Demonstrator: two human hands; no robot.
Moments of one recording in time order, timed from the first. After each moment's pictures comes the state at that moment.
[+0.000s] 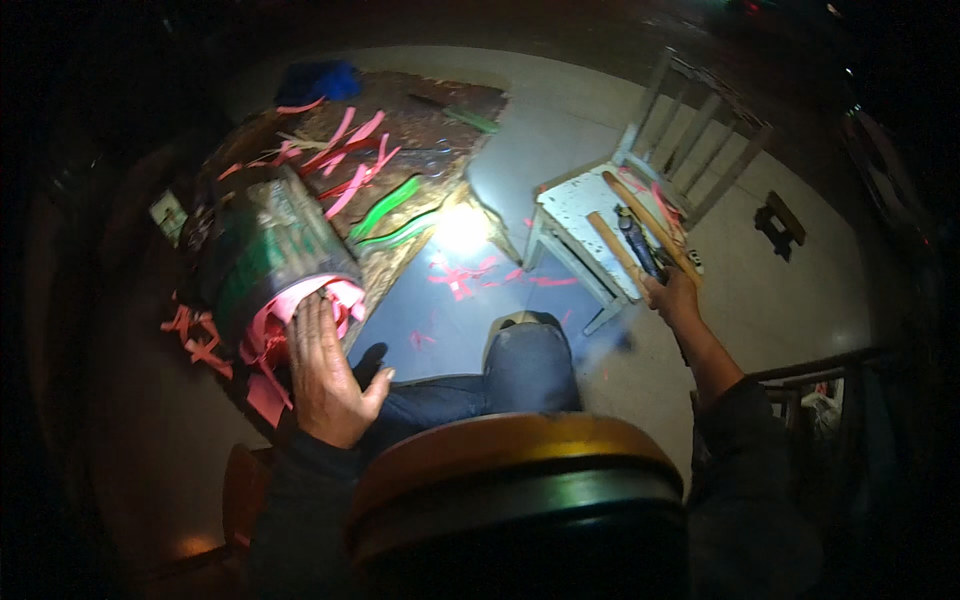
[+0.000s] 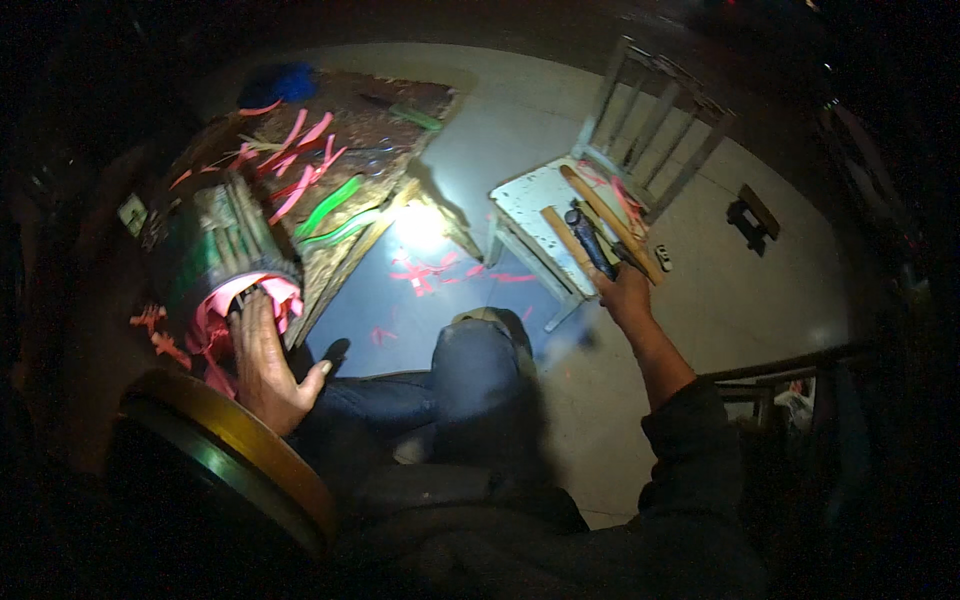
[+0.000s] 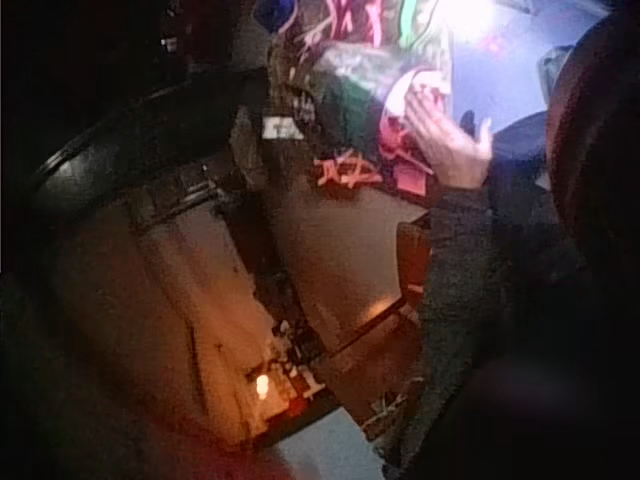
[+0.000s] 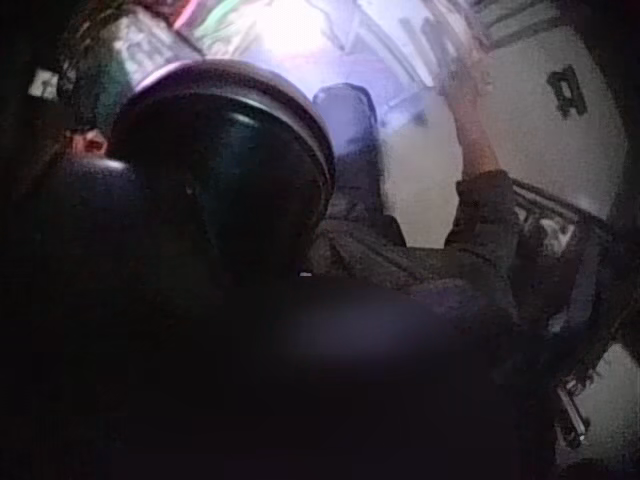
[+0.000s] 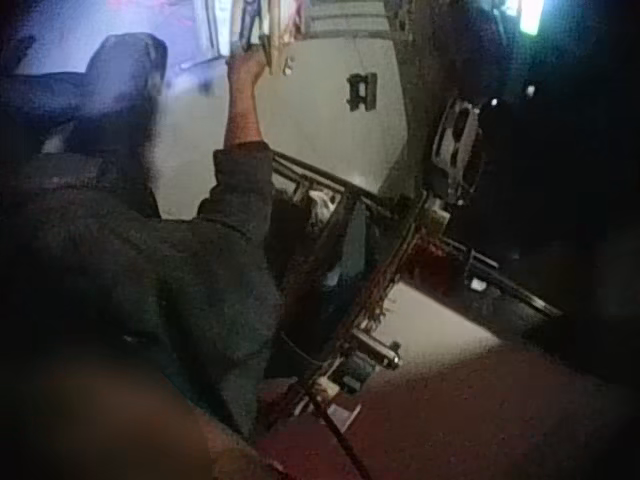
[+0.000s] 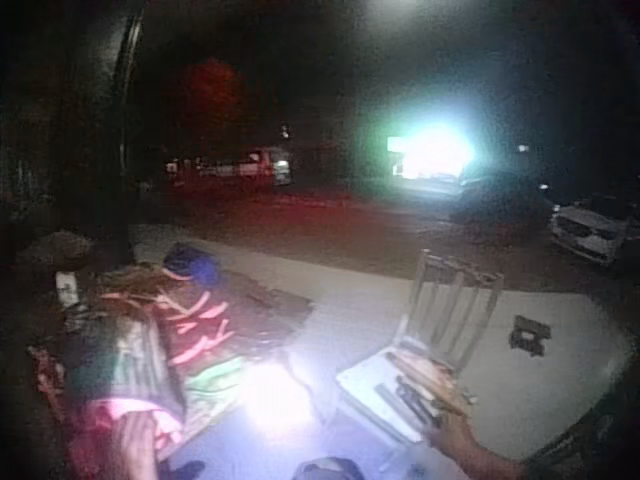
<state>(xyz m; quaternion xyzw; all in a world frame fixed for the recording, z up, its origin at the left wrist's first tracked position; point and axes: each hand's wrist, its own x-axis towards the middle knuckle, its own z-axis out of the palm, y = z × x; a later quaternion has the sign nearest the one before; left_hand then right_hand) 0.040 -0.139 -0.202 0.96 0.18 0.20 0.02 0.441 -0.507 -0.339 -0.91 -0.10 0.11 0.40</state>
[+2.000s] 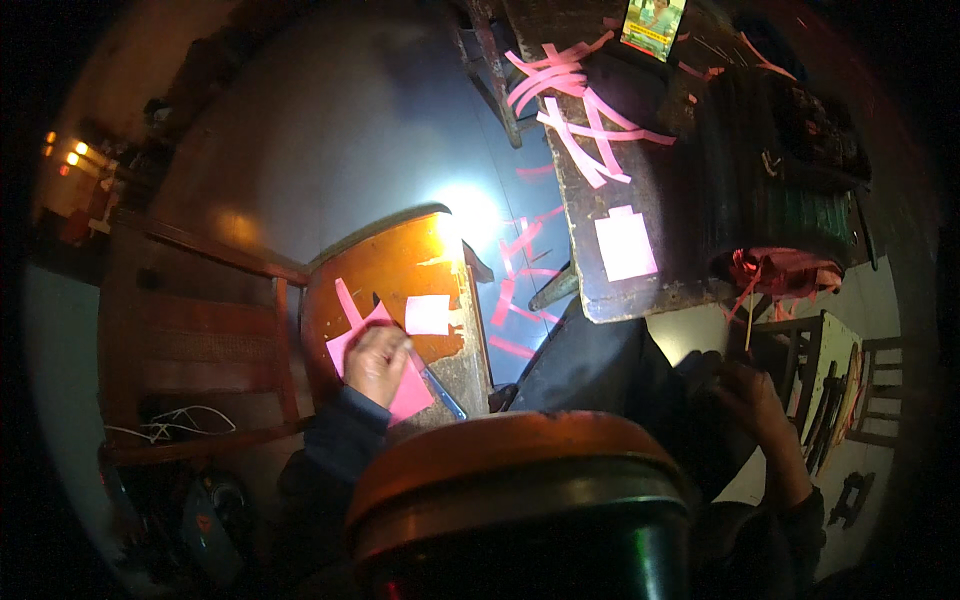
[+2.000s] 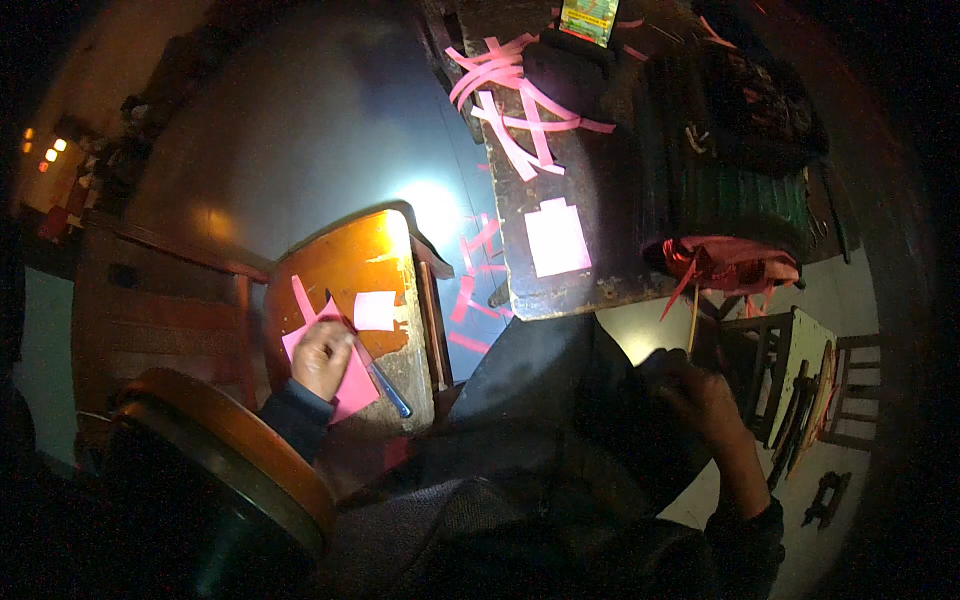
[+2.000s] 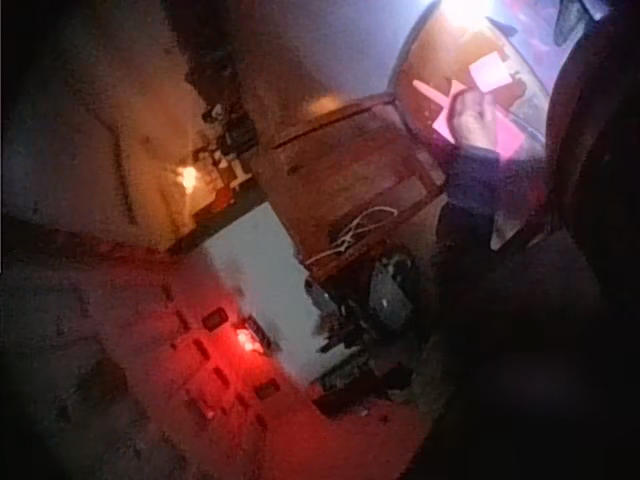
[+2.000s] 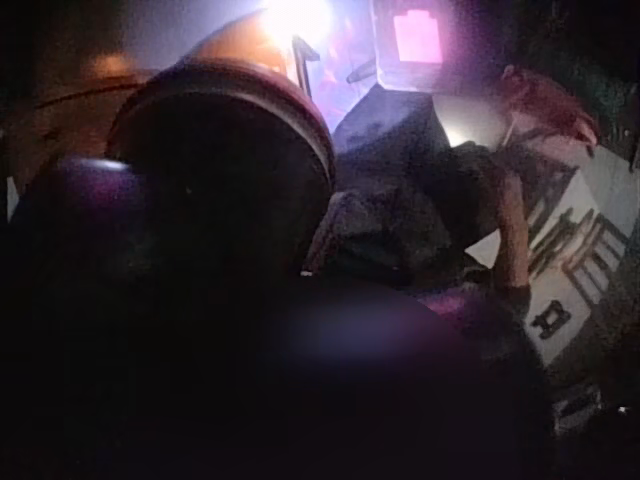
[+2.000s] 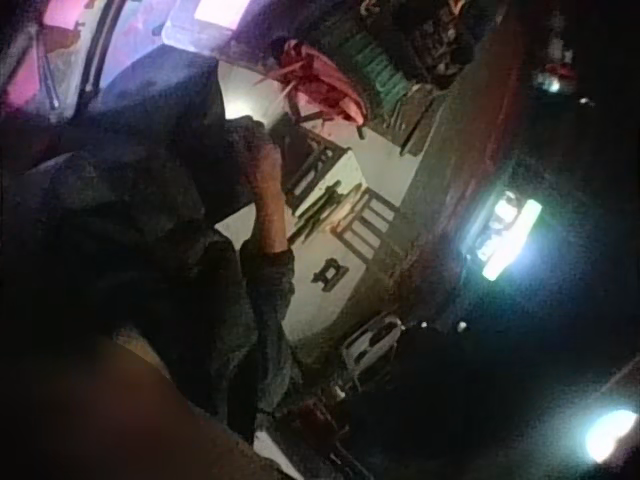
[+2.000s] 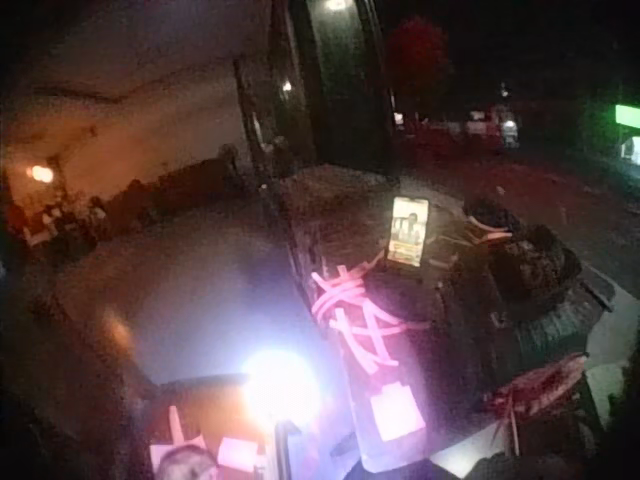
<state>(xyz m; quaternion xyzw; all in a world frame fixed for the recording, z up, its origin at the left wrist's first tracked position) -0.380 -0.179 -0.298 0.70 0.64 0.25 0.18 0.216 -0.271 -0.275 -0.65 -0.66 0.36 0.14</state>
